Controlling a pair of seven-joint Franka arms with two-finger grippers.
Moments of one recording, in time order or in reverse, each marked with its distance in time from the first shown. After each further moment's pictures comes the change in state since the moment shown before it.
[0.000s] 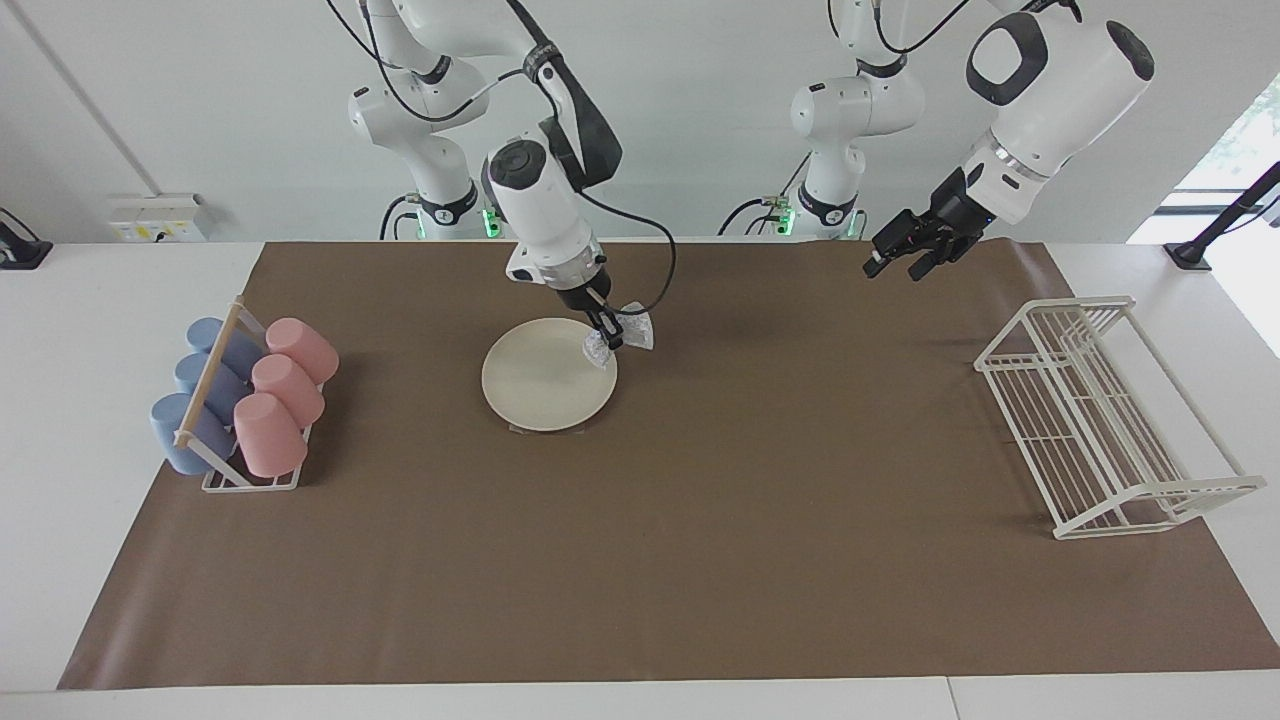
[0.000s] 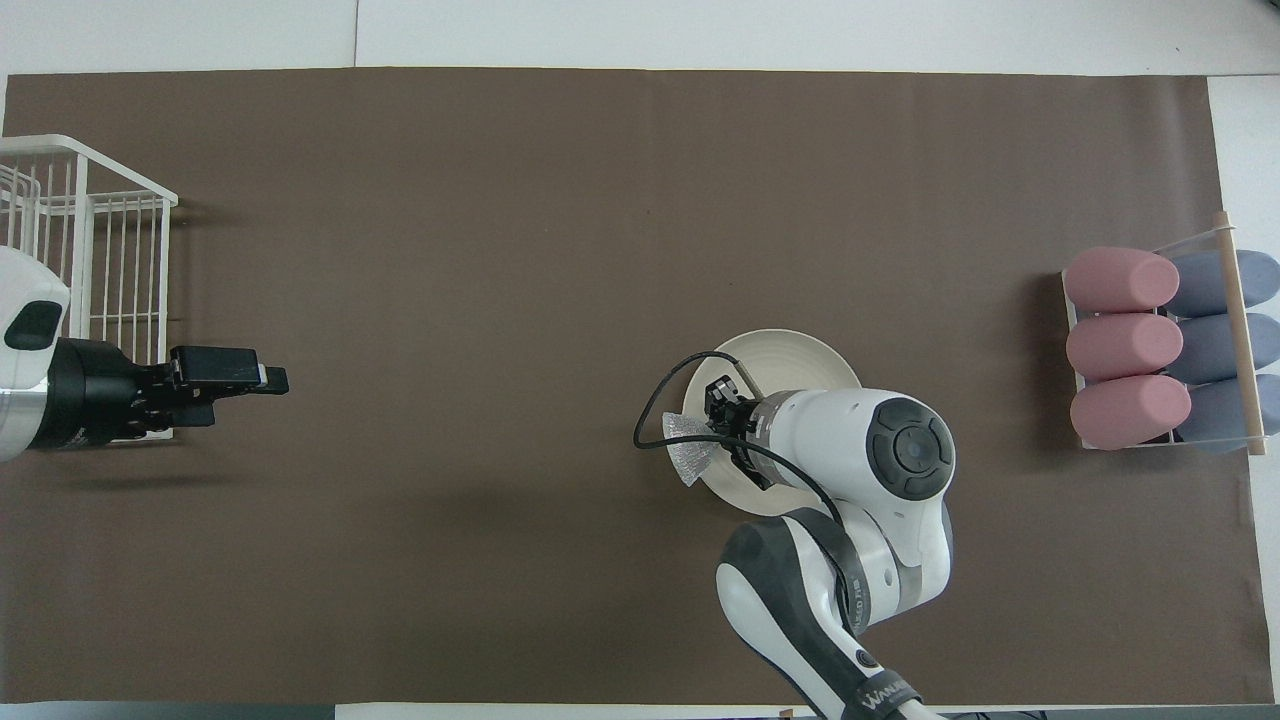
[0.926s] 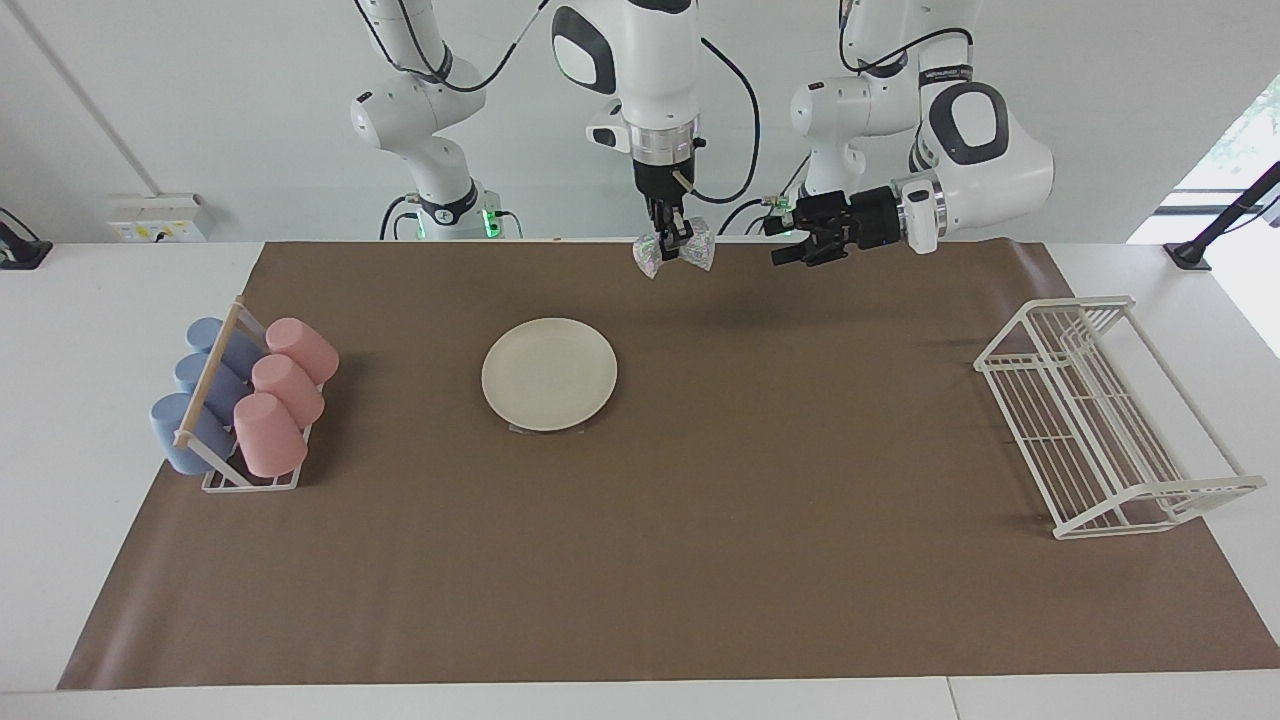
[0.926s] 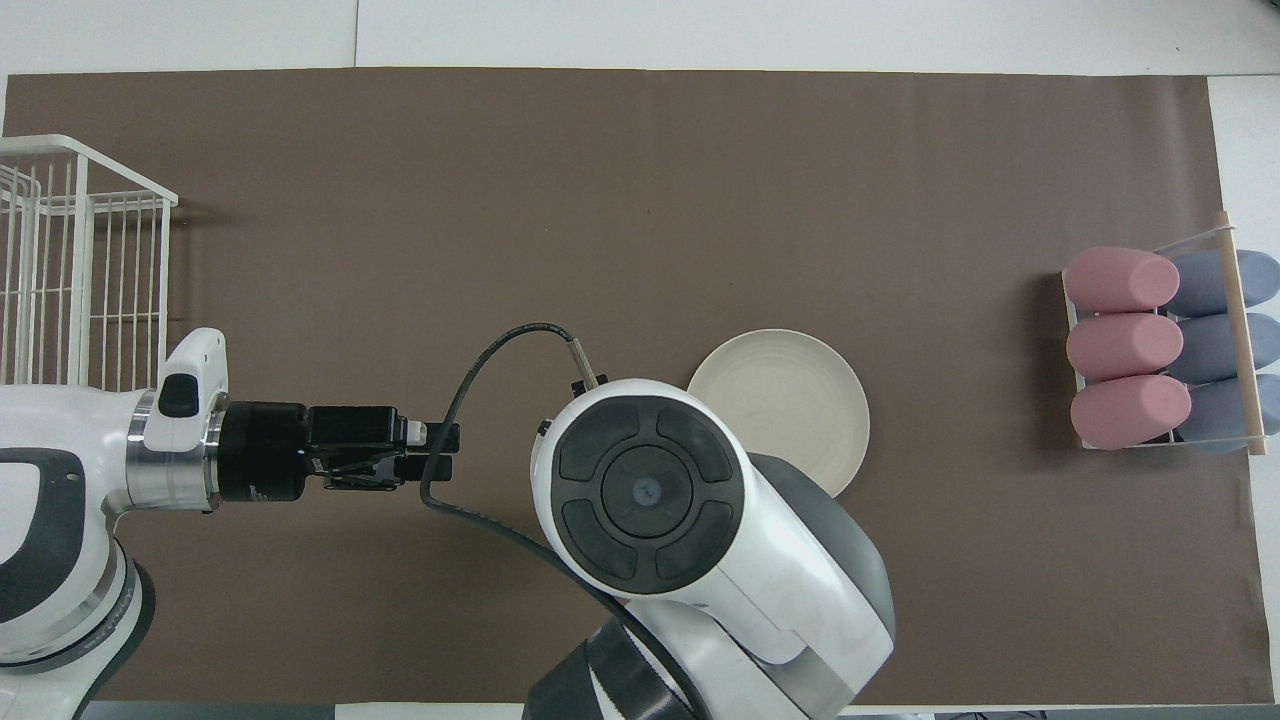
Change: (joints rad) left arm -0.067 -0.001 -0.007 -0.284 -0.834 -0.093 0.387; right arm 0.172 0.043 0.003 0.390 -0.171 -0.412 0.466
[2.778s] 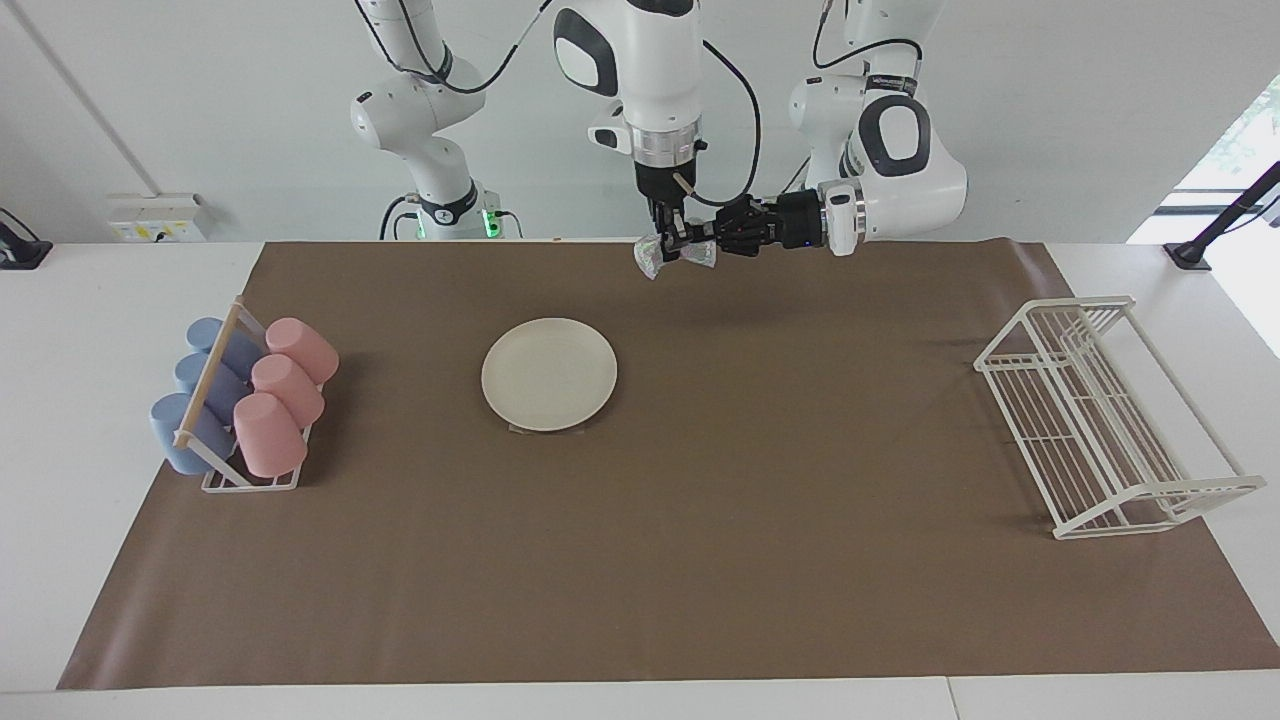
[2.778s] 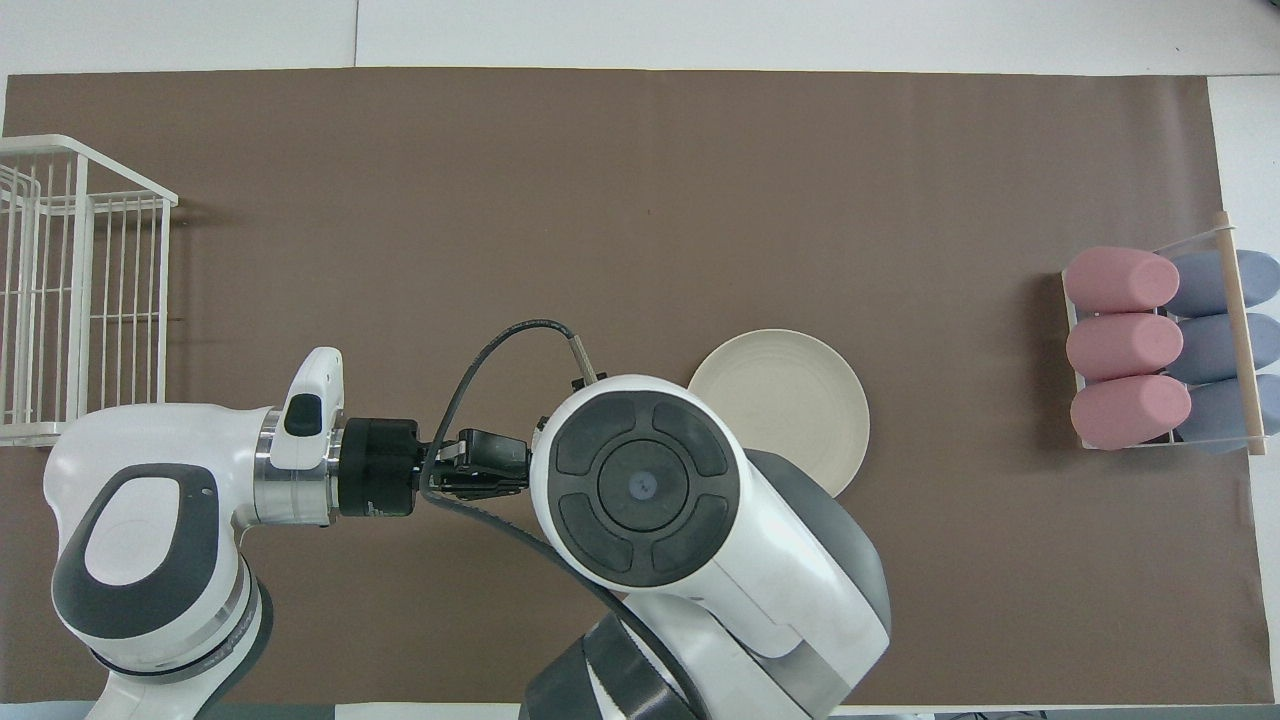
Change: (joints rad) left arm -0.172 0.024 -0.035 -0.011 -0.178 0.145 0.008; right arm 0.000 0.007 -0.001 0.006 0.000 -0.001 0.015
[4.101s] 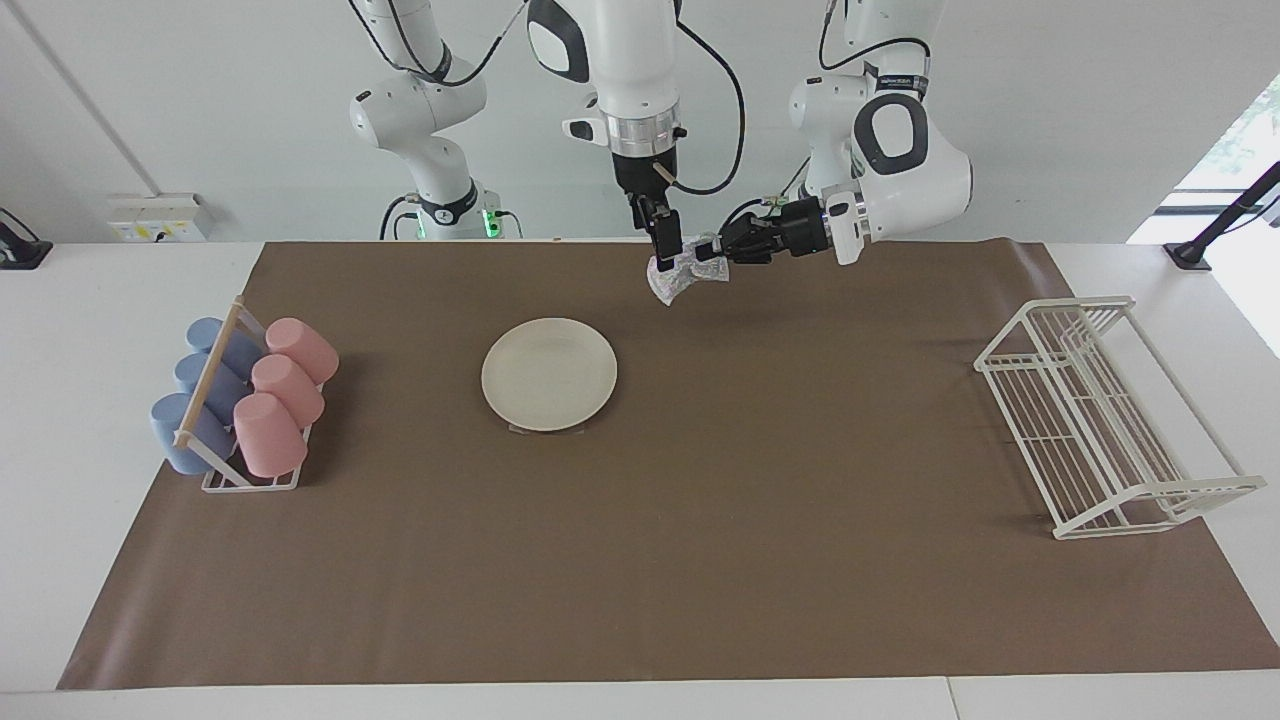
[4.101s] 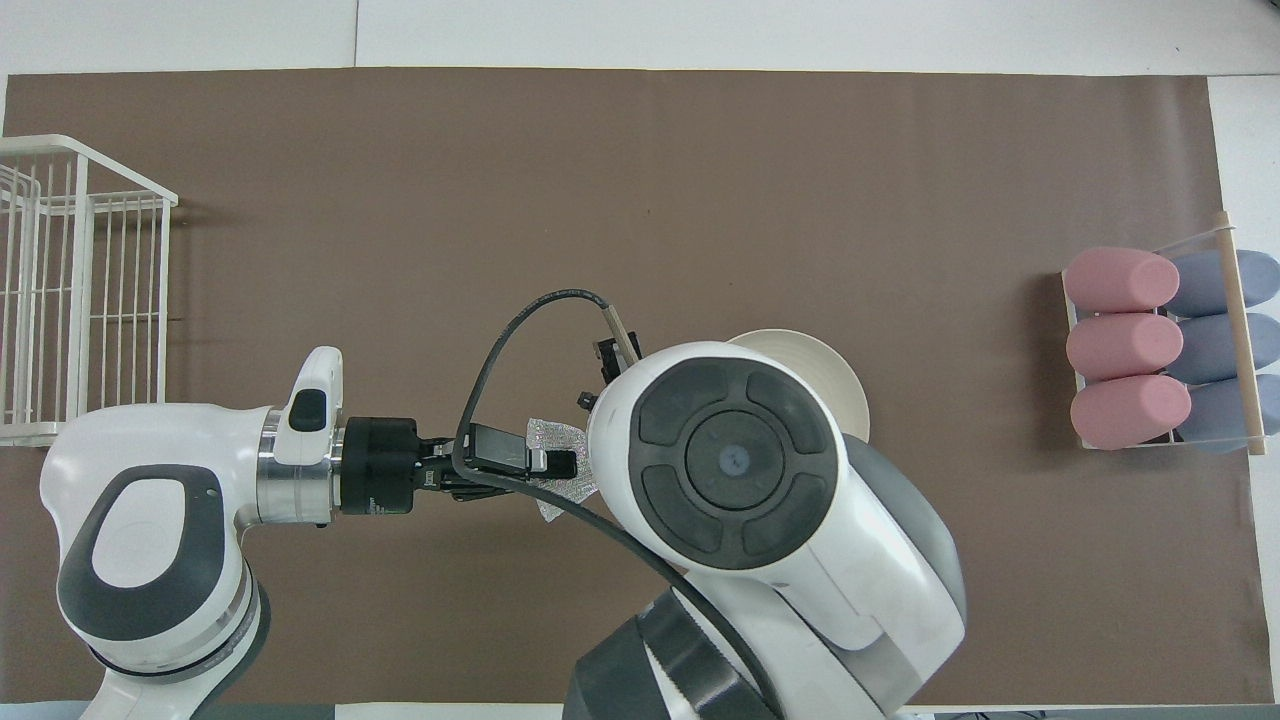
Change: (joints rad) left arm 0.015 -0.001 0.000 0.021 0.265 0.073 -0.191; right arm -0.048 -0.040 -0.007 0.003 0.000 -0.006 -0.125
